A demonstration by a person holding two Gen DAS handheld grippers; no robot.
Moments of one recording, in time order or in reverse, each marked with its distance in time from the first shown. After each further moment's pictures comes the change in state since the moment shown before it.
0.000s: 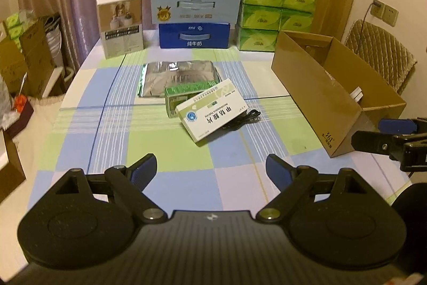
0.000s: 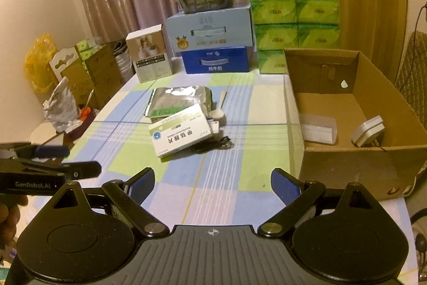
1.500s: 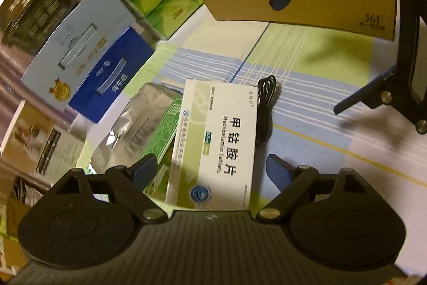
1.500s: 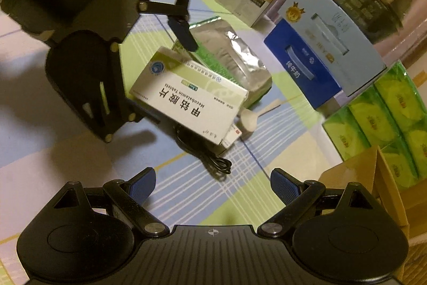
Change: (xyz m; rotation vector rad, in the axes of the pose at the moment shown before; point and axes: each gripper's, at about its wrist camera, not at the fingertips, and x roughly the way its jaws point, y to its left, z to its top) left arm 0.203 -0.020 0.021 0.870 0.035 -0.048; right arm 0.189 0.029 0.009 -0.932 0.201 -0.019
